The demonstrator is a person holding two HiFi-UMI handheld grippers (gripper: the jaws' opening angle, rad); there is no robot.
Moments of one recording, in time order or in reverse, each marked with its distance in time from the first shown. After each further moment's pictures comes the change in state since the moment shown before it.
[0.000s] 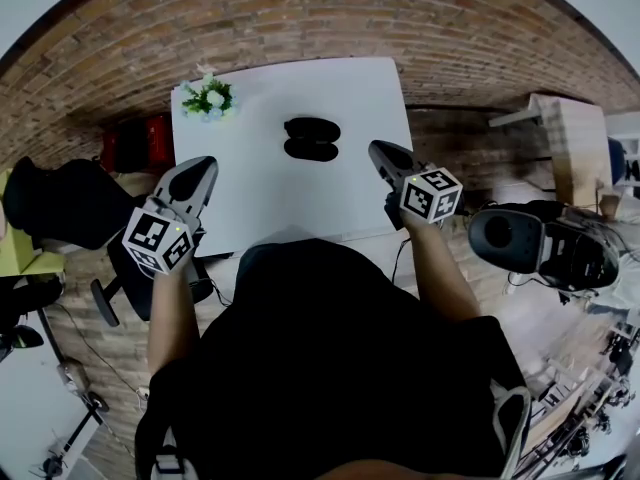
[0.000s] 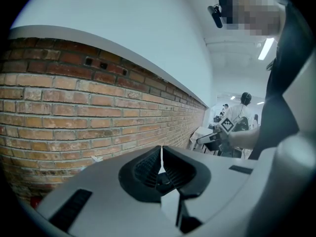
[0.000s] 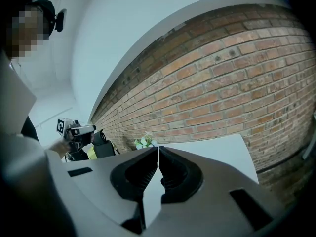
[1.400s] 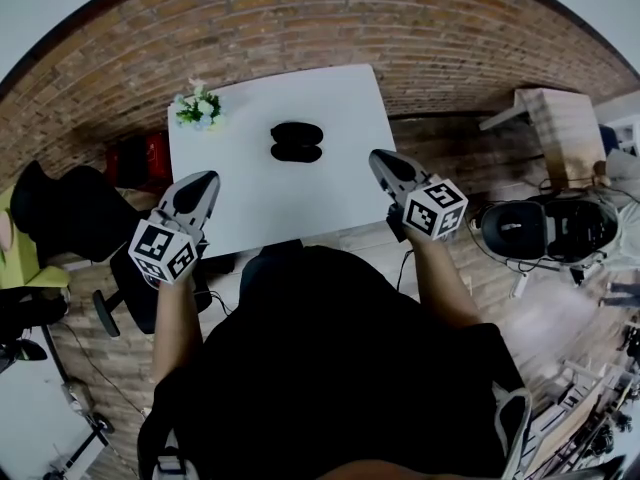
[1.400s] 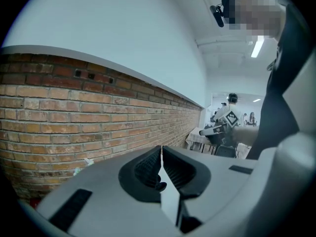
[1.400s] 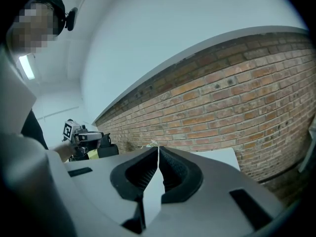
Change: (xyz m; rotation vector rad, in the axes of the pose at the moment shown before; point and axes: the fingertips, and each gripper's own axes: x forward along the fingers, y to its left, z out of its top) left arm -0.023 -0.080 0.005 0.048 -0.032 -0.015; right arm -0.103 0.041 0.015 -0.100 -0.118 0.006
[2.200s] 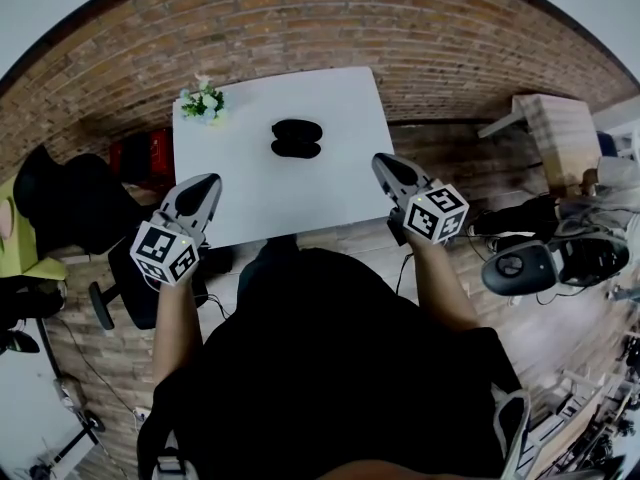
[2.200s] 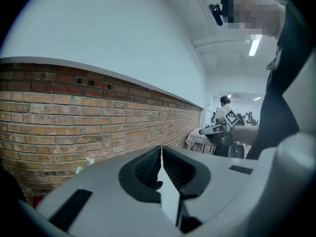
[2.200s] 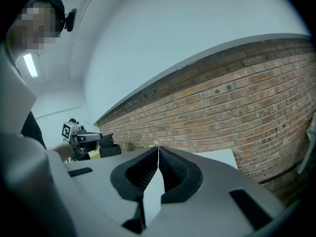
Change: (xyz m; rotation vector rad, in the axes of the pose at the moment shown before) left arm -0.030 -0.037 -0.001 0.018 -0.024 0.022; right arm -0.036 0.019 -0.005 -0.027 -0.025 0.003
